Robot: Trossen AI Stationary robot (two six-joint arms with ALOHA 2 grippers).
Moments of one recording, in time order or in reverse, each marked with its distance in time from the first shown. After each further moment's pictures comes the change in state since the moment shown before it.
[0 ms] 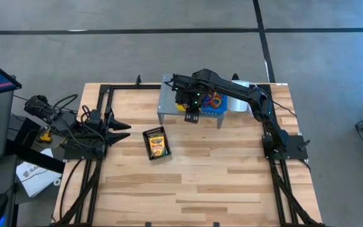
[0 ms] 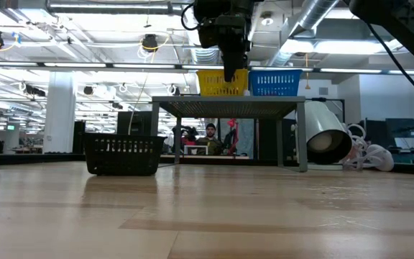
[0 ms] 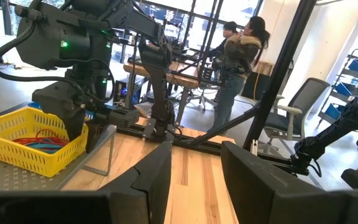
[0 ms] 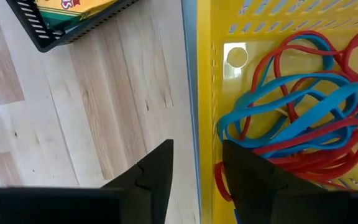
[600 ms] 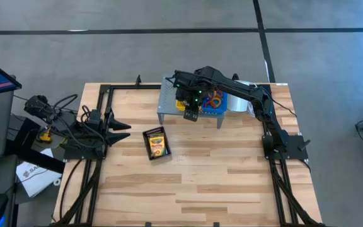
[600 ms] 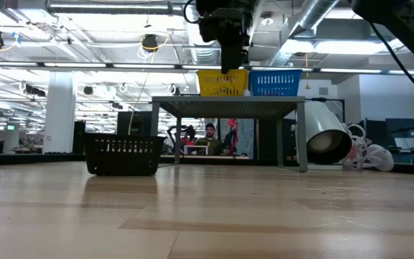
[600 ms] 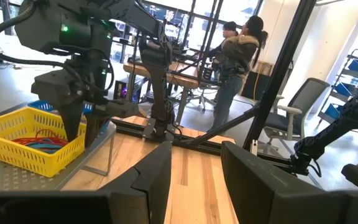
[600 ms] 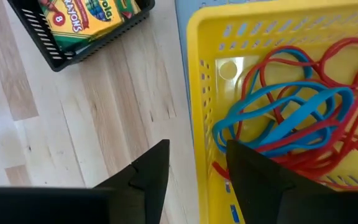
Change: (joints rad) left arm 0.000 0.000 0.000 0.000 0.000 -0.001; right arm -0.009 -0.015 0.022 0.017 -0.018 0.038
